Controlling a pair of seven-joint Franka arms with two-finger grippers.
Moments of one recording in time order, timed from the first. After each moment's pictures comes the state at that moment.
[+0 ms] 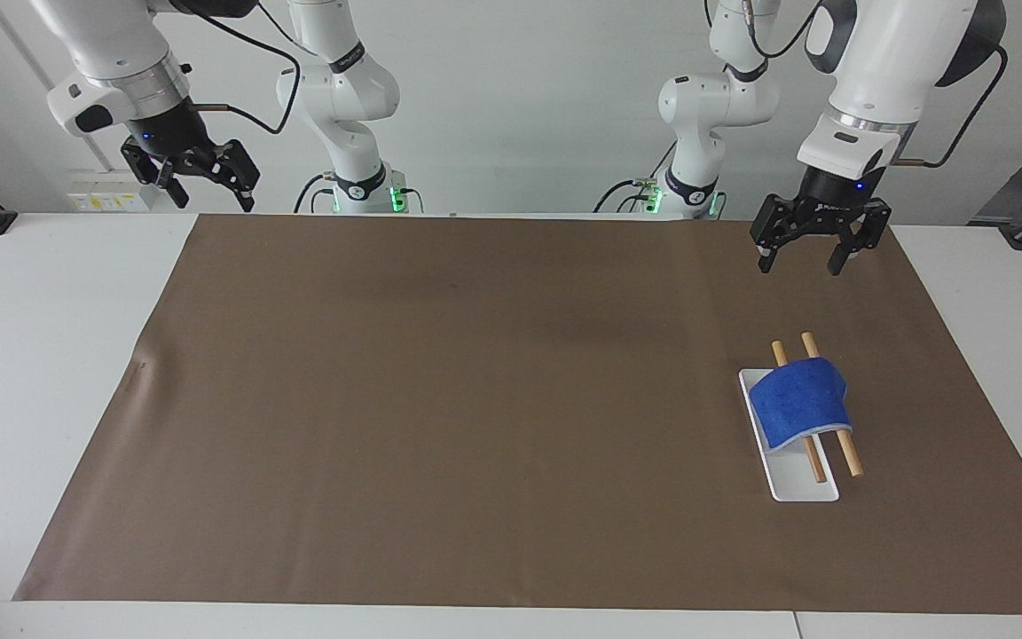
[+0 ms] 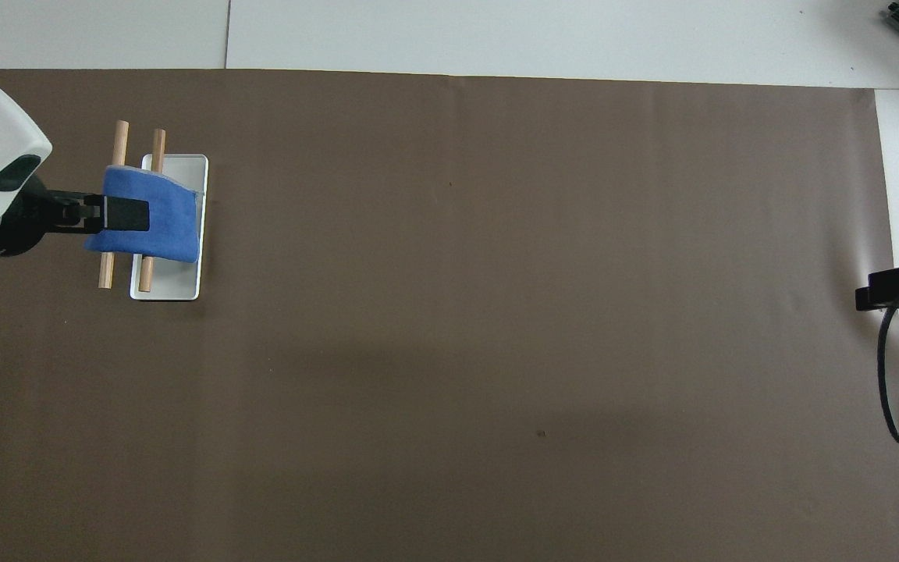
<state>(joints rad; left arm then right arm) -0.02 -0.07 -0.17 -1.68 0.00 1.80 -0.10 -0.01 -0.11 -0.08 -1.64 0.00 1.49 0.02</state>
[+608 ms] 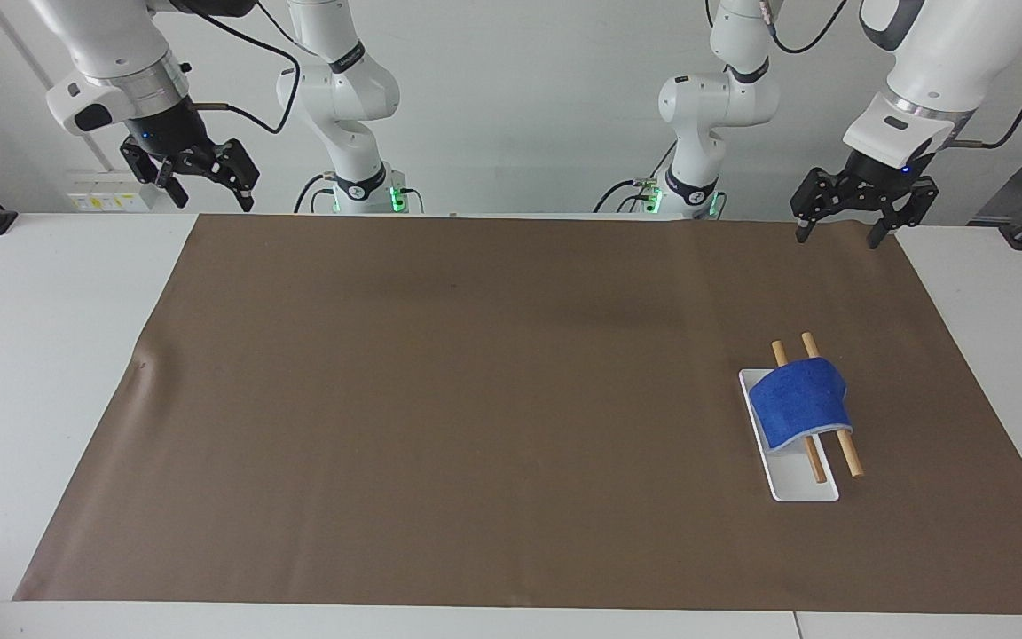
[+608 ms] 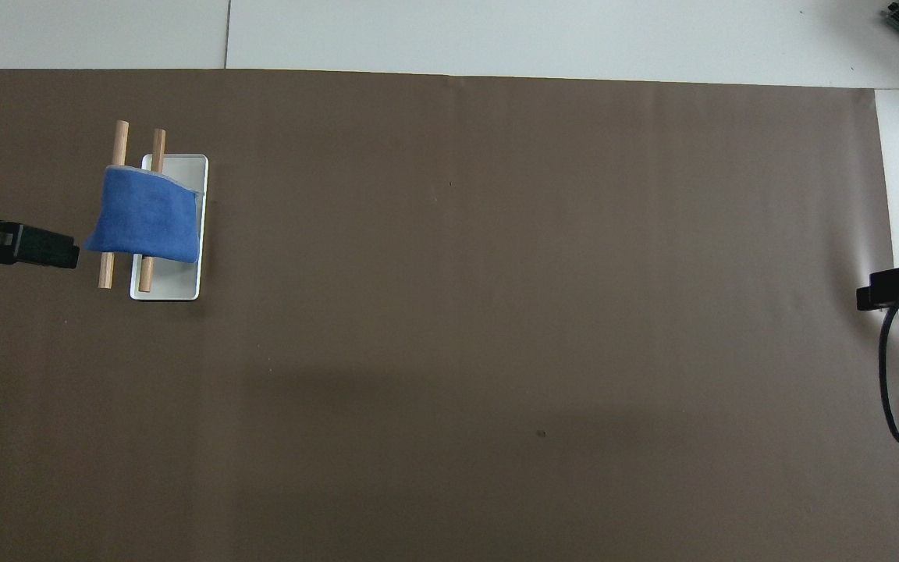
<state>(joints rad) -0.07 -0.05 -0.03 -1.57 0.00 1.55 0.10 -0.01 -0.12 -0.08 -1.64 0.00 1.49 0.03</state>
